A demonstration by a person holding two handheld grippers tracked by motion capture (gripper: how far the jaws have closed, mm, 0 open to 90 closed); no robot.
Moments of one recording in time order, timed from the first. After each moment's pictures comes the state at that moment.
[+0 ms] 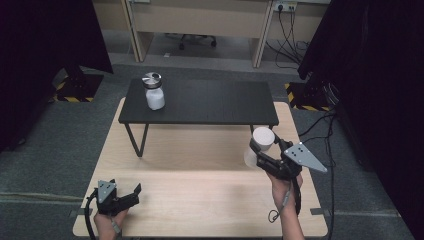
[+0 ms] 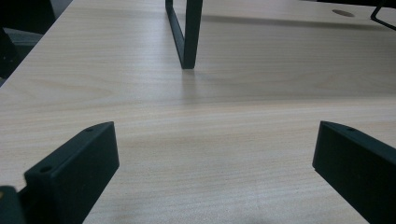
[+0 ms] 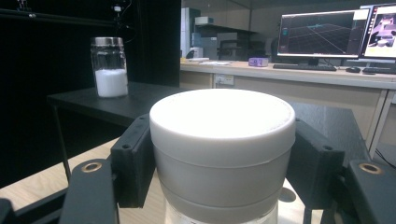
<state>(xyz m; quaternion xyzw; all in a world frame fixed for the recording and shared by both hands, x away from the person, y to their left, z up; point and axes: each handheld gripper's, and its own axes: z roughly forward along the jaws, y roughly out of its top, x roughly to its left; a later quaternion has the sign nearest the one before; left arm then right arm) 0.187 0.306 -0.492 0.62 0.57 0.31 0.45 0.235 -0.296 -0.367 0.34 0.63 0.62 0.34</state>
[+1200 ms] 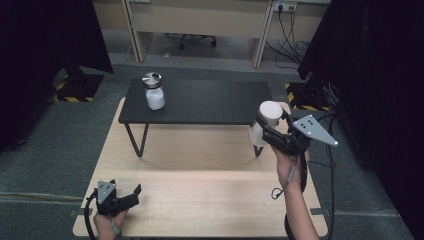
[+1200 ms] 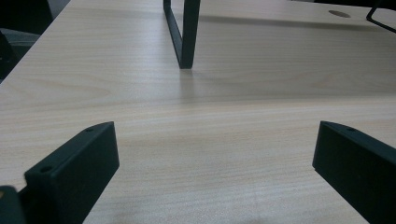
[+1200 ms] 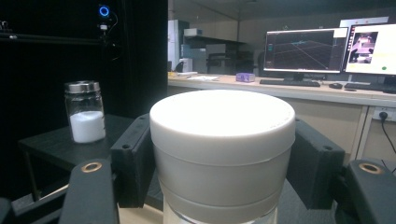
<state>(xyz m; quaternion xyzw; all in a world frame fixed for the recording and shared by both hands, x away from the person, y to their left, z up) 0.186 0.307 -0.493 0.62 0.57 0.31 0.45 0.264 -0.294 -0.316 0.35 0.60 0.62 0.36</state>
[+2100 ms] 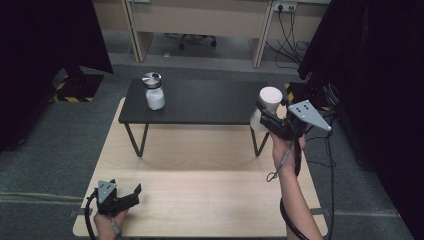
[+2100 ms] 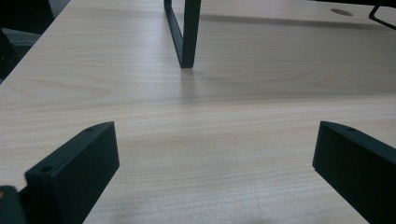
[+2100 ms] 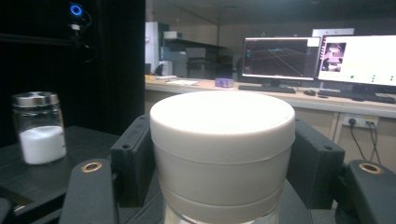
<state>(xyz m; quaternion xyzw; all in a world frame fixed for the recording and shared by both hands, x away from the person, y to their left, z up) 0.187 0.306 -0.492 0.62 0.57 0.31 0.45 0.290 -0.272 -0.304 0.37 0.59 0.60 0.40</state>
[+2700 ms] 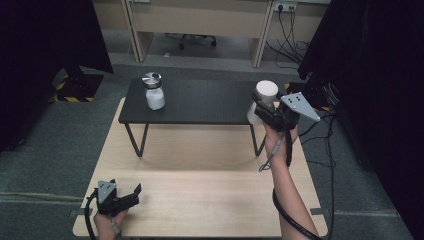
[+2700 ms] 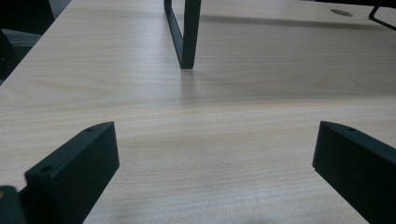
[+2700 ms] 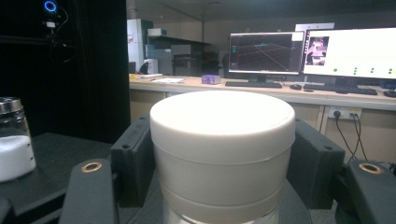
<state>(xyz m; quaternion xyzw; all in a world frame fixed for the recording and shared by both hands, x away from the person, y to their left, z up) 0.187 0.306 -0.493 0.62 0.57 0.31 0.45 0.311 -0.253 -0.305 0.39 0.57 0.59 0.41</state>
